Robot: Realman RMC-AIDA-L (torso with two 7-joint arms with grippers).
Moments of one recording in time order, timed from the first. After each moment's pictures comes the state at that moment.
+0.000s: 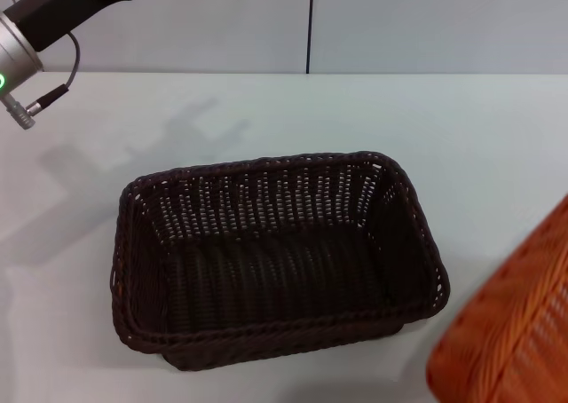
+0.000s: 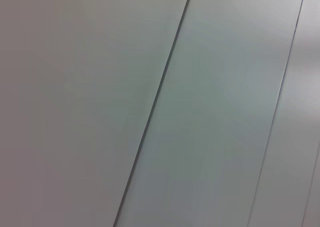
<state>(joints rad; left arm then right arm) -0.54 -2.05 -2.24 -0.78 1.24 -1.23 1.62 0.41 1.78 -0.16 -0.93 -2.11 -2.12 1.68</state>
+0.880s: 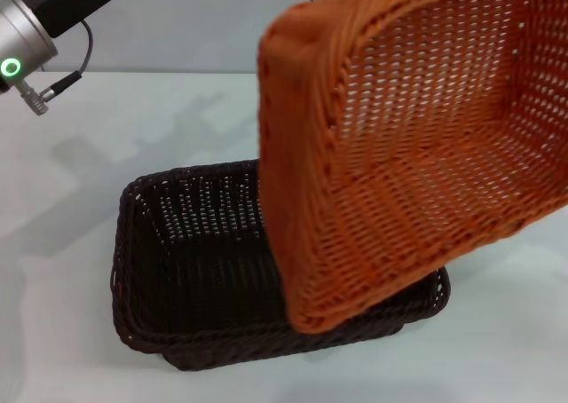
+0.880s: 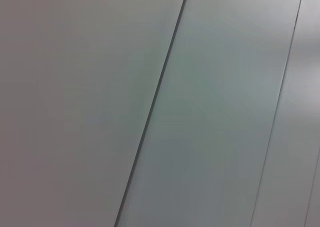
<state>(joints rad) -0.58 -2.05 -2.24 -0.75 1.24 -1.20 1.65 0.47 2.05 -0.13 -0.37 -1.69 -1.84 1.40</state>
